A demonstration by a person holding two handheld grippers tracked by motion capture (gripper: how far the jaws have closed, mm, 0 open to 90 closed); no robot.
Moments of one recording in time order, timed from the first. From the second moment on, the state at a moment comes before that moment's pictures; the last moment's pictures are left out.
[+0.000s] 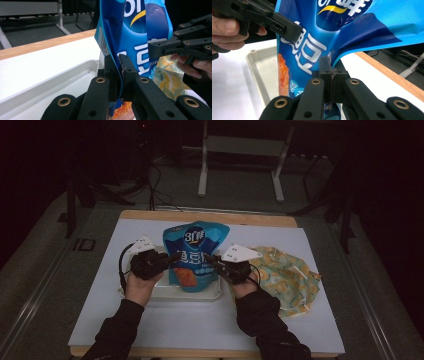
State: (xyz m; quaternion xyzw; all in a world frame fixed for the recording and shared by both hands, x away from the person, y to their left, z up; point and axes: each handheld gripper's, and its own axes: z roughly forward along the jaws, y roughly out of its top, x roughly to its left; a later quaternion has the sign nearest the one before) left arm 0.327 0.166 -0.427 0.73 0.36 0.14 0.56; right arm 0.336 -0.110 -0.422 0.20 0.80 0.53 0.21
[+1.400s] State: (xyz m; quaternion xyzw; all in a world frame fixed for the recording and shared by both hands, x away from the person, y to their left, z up) left arm 0.312 0.175 -0.458 0.73 0.37 0.14 0.56; right arm 0.337 -0.123 -0.443 0.21 0.80 0.53 0.16
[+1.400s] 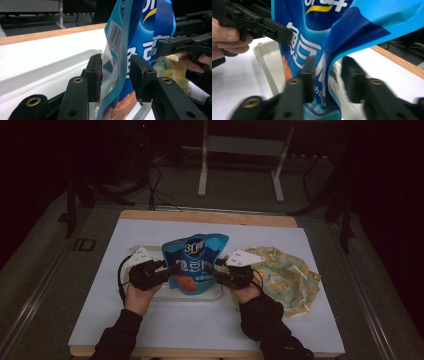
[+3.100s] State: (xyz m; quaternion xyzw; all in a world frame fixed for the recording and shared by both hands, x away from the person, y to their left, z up) left arm 0.249 0.166 -0.481 0.74 0.34 0.12 0.56; right arm 0.307 -0.204 -0.448 0.24 0.80 0.53 0.17
